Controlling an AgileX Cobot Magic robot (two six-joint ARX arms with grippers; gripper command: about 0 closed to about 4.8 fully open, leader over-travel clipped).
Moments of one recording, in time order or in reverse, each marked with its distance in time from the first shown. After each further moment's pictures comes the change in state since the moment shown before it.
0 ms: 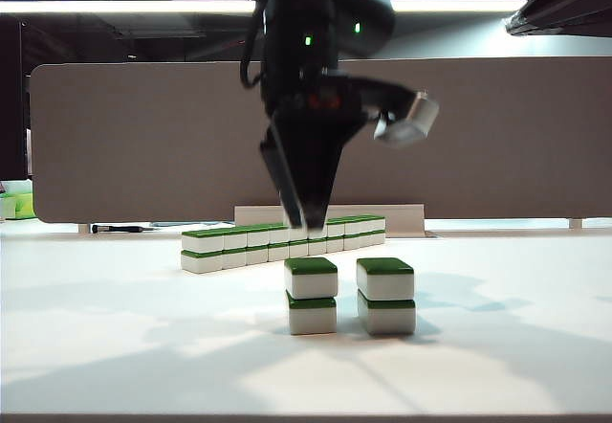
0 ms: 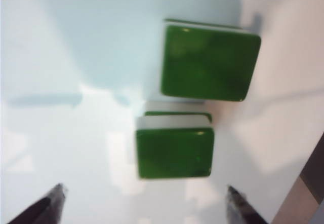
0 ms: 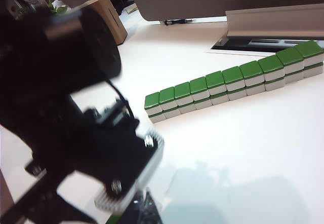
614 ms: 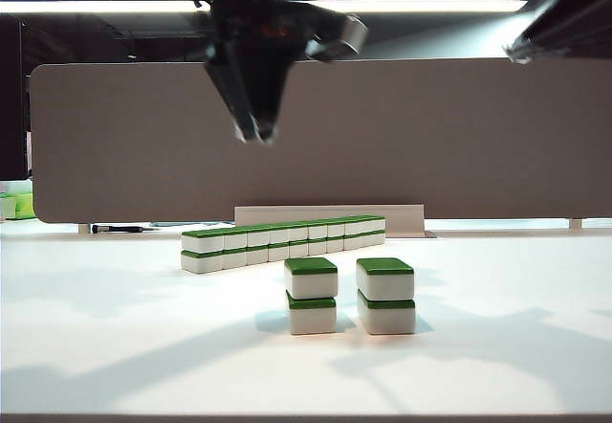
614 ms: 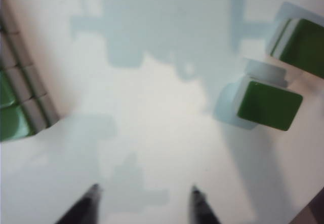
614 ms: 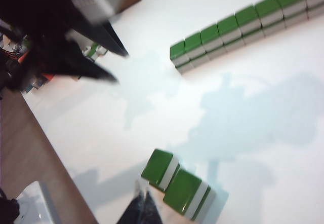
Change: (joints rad) left arm 0.126 -0.137 0.072 -0.018 -0.097 -0.142; right arm 0.002 0.000 0.000 -0.214 -0.104 0.003
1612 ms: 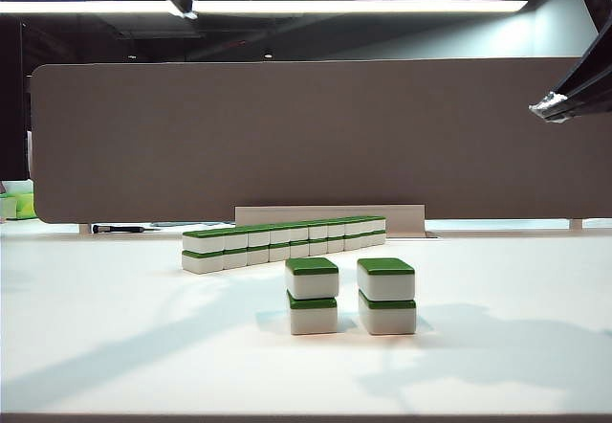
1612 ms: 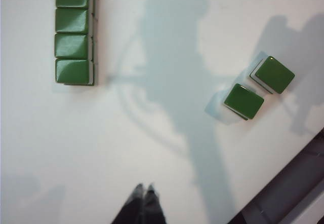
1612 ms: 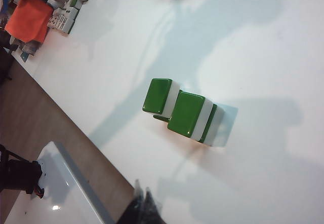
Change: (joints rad) left arm 0.151 -0.335 -0.089 -0.002 0.152 -0.141; right arm 0.006 0.000 0.000 -0.322 0.003 -0.053
